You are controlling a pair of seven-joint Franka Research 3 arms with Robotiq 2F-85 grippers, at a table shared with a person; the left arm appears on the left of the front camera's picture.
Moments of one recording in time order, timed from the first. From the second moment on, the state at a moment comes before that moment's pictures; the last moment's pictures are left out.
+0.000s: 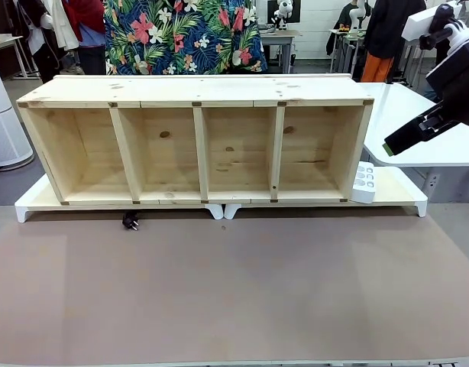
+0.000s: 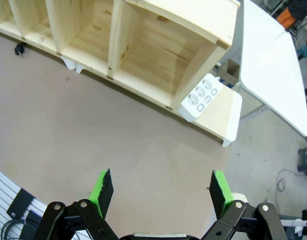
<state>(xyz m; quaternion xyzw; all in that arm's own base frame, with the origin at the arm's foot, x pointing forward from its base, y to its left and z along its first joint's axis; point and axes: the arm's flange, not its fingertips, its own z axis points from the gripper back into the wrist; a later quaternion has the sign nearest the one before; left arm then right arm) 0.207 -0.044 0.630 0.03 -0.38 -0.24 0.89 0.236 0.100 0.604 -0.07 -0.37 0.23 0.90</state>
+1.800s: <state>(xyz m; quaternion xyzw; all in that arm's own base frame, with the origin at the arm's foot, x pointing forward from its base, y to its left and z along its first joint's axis) 0.207 -0.044 0.630 0.03 -0.38 -0.24 0.89 0.236 0.100 0.604 -0.07 -0.37 0.23 0.90</state>
